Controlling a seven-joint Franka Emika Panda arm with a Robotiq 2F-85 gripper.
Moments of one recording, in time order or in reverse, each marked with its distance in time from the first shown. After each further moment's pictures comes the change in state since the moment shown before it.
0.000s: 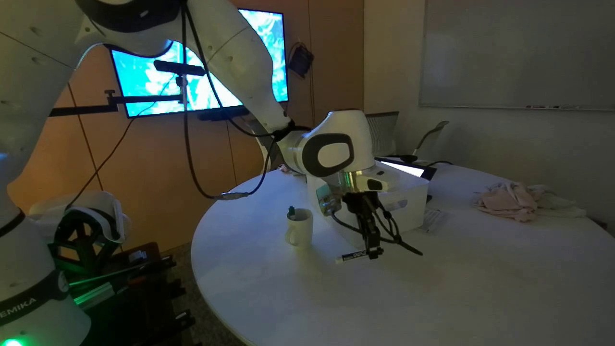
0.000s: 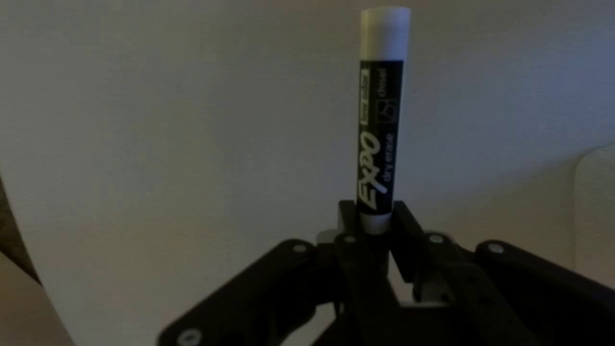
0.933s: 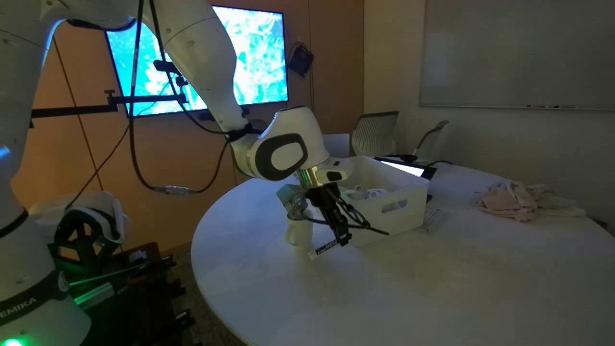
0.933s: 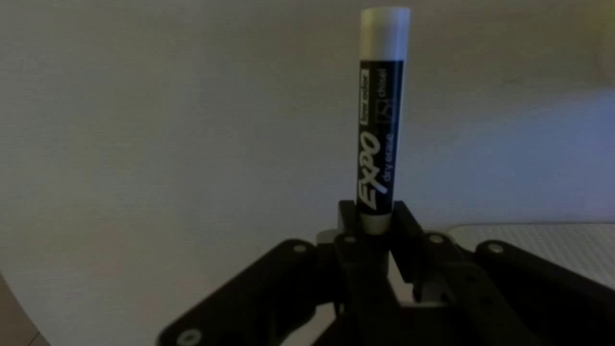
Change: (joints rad) arm 0.106 -0.192 -0.030 -0.359 -0.111 0.326 -0.088
